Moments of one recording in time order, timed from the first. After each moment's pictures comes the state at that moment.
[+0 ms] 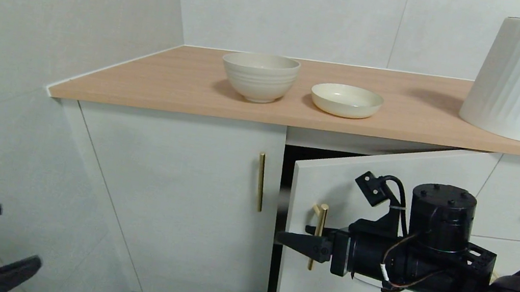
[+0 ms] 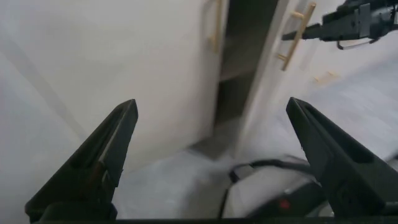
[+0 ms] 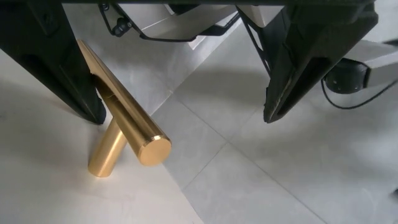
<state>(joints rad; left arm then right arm) -0.08 0.78 -0.54 0.04 -0.44 0.05 0.70 1.84 -0.68 -0.95 0.49 0.47</state>
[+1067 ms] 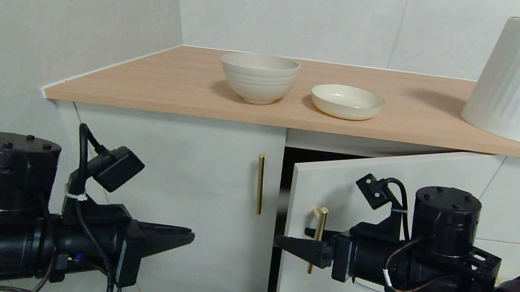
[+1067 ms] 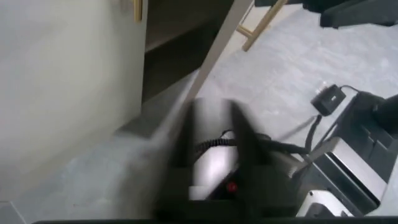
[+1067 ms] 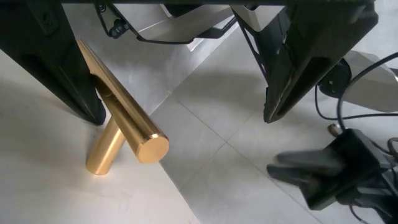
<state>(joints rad) -0.38 1.45 -0.49 -0.47 -0.47 -0.11 0.71 1.83 -0.66 -0.95 0.50 0.47</state>
